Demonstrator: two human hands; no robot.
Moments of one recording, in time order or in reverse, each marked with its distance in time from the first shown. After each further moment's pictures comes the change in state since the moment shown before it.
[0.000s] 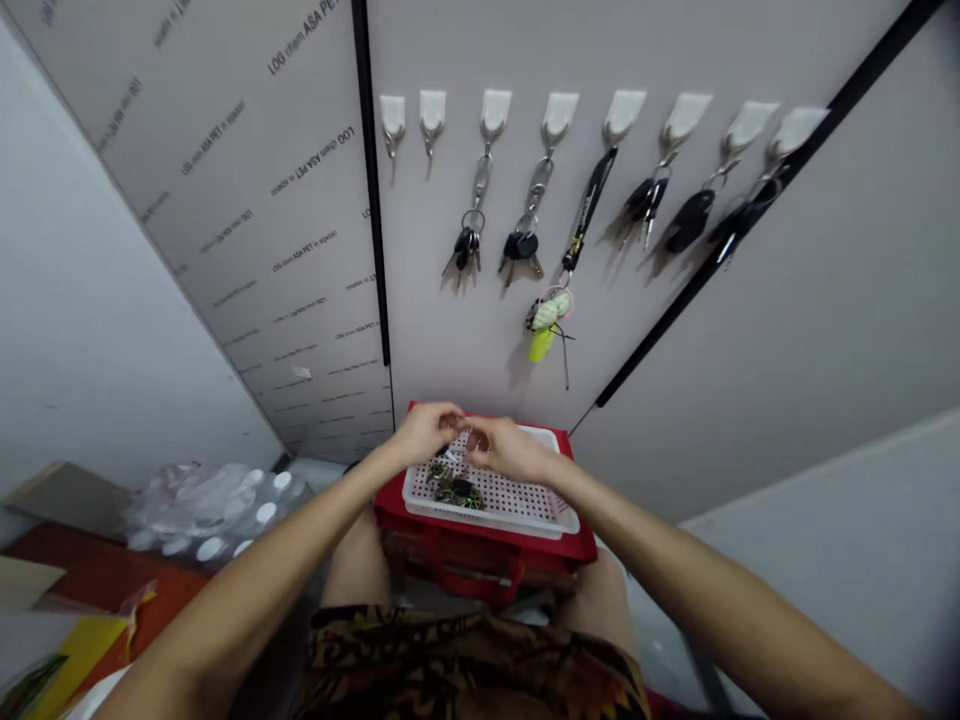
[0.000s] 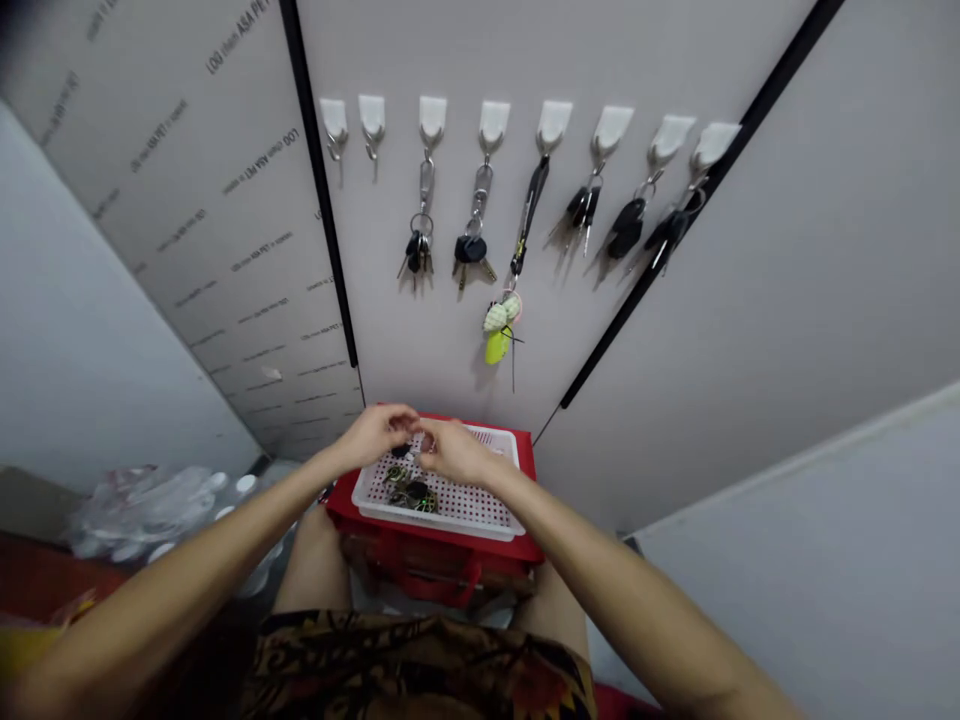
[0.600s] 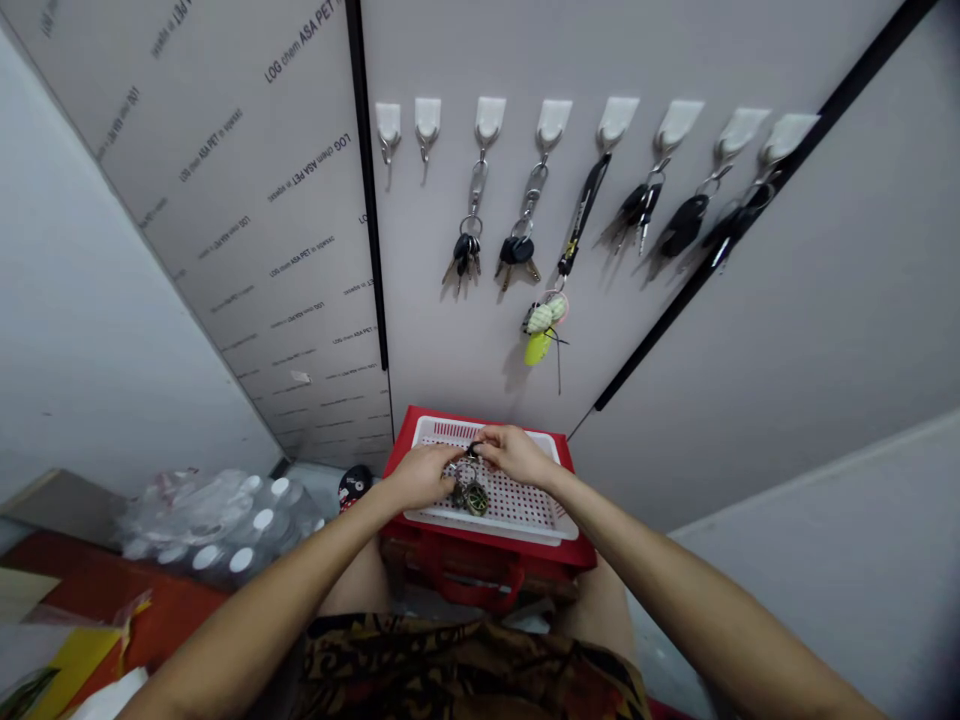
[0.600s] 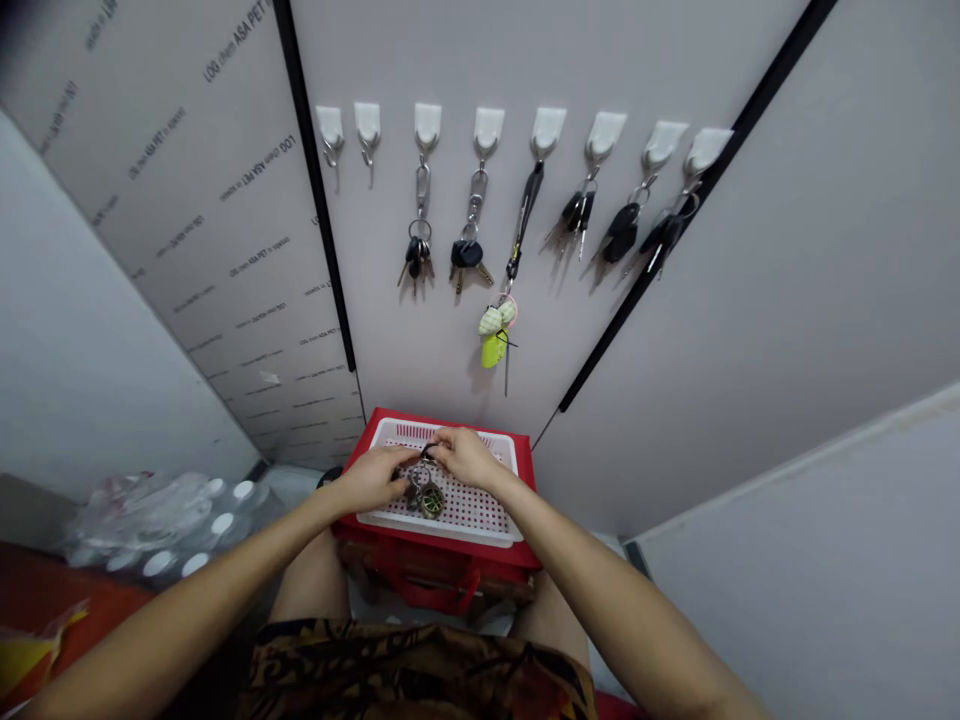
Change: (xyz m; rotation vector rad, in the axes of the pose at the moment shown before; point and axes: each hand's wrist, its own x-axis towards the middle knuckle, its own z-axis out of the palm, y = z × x) left_hand -0.028 -0.007 0.022 0.384 -0.192 0.028; right_hand -0.005 0.032 0.013 0.371 0.020 0.260
